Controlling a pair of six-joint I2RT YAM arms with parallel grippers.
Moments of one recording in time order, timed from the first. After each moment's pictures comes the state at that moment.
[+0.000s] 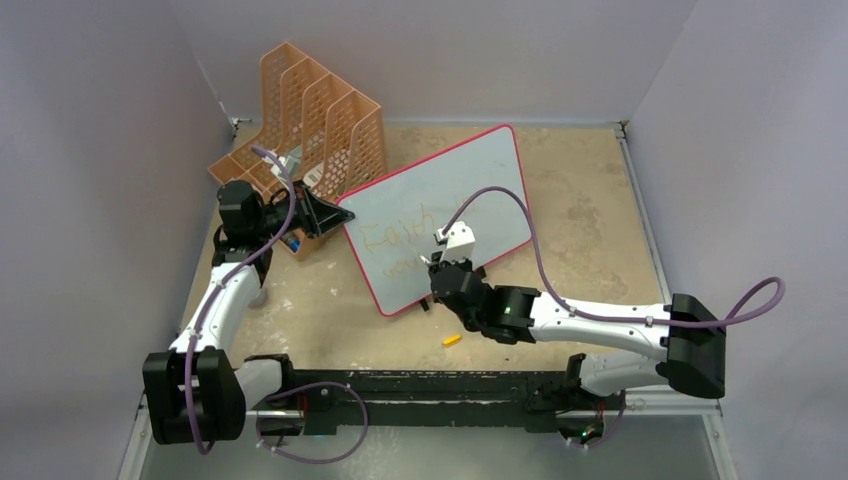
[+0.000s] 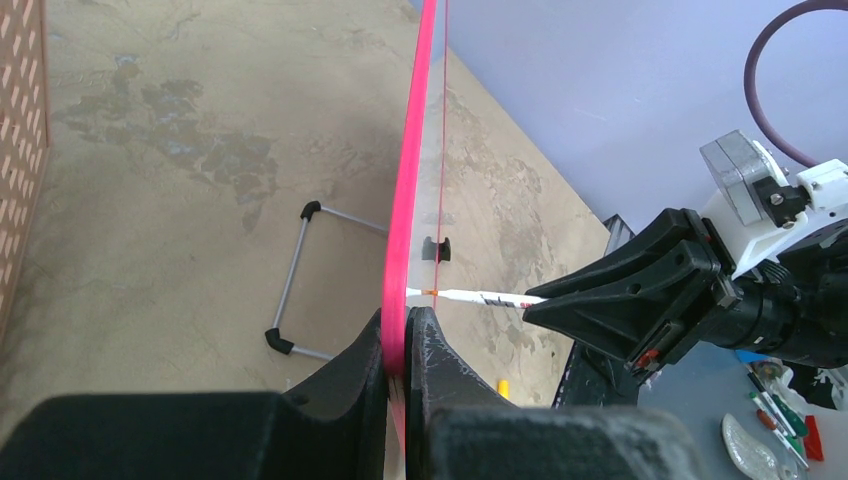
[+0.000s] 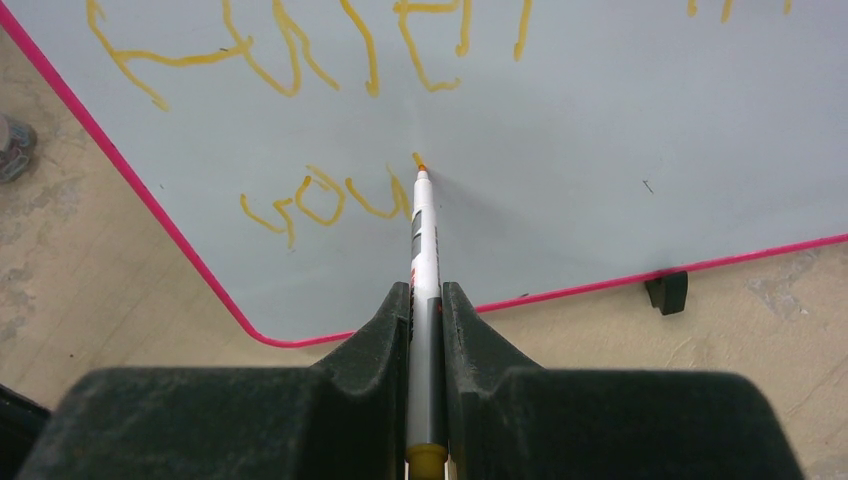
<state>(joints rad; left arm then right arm) 0.07 1.12 0.71 0.25 1.07 -0.43 1.21 1.27 0.82 -0.14 0.71 0.57</state>
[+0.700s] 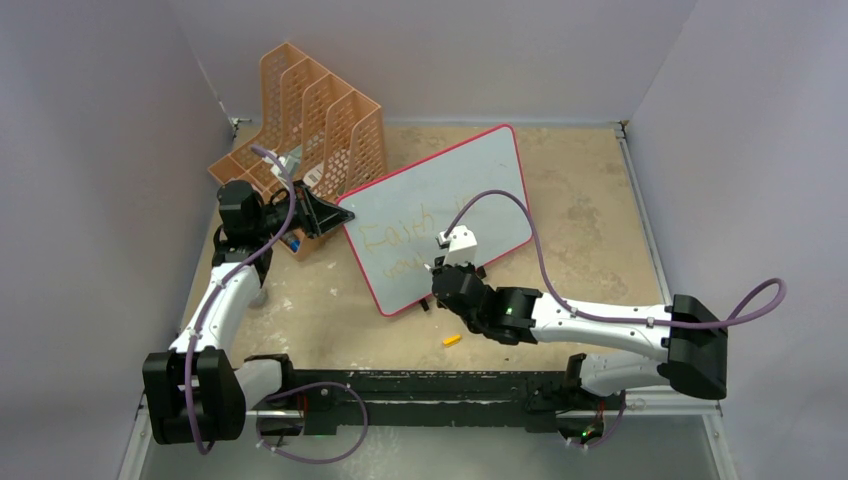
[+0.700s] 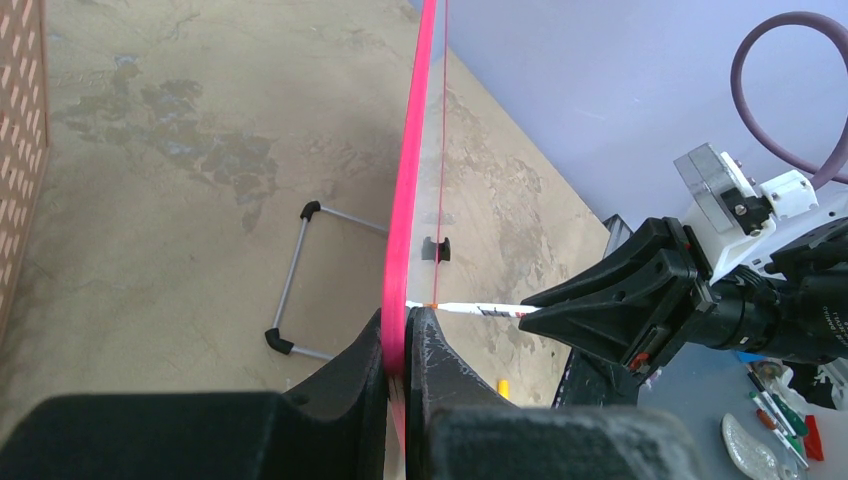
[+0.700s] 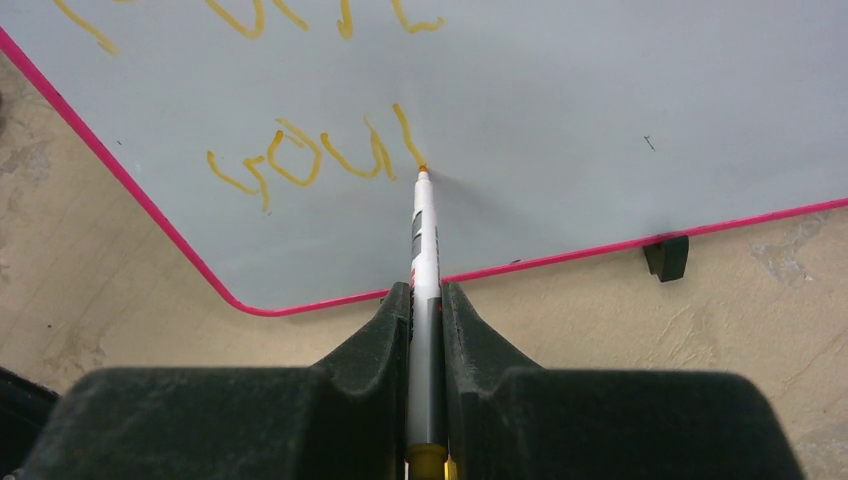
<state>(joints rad) 0.07 1.12 0.71 0.25 1.07 -0.43 1.20 1.26 0.80 -0.21 0.67 0.62</state>
